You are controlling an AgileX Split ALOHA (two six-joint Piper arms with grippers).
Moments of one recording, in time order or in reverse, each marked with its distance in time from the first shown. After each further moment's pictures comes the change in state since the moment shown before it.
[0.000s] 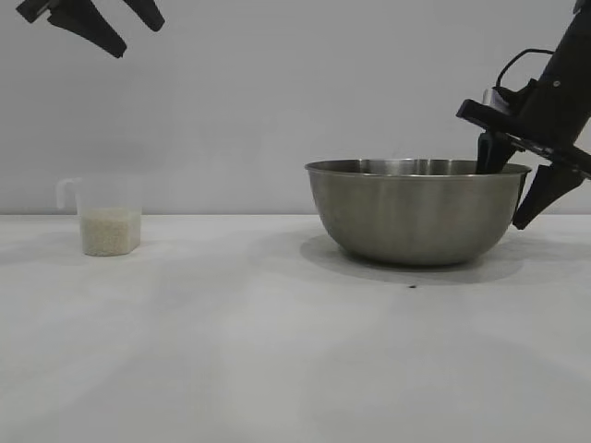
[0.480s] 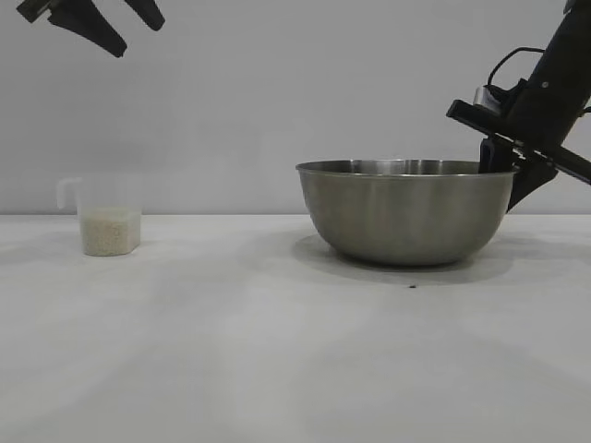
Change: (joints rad) left arm 0.000 0.000 0.000 -0.002 -0.002 0.000; right arm 0.018 0.000 0.000 0.002 -0.027 0.013
